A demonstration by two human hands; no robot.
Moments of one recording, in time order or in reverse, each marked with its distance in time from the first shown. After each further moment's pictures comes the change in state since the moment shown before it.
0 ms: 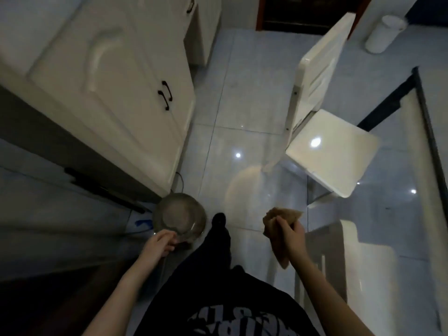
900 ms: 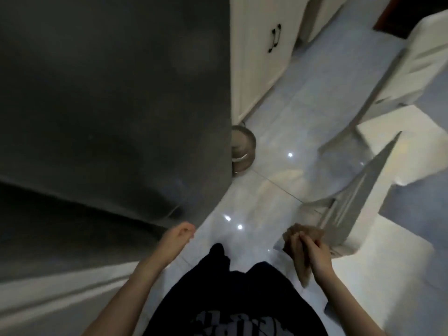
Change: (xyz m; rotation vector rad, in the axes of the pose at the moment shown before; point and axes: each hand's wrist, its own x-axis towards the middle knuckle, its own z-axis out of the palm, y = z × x) left_hand -0.329 -0.351 0.041 -0.044 0.190 0.091; right_hand -0.230 0.244 -0.128 -0.328 -0.275 -0.017
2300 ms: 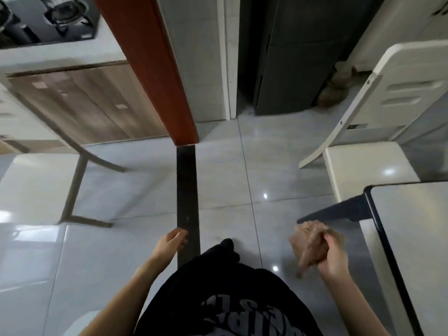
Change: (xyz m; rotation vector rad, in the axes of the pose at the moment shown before) left_hand -0.698 -0.341 0.630 -0.629 0.590 -0.440; right_hand -0.187 0.467 -0.487 -0.157 -0.582 -0.014
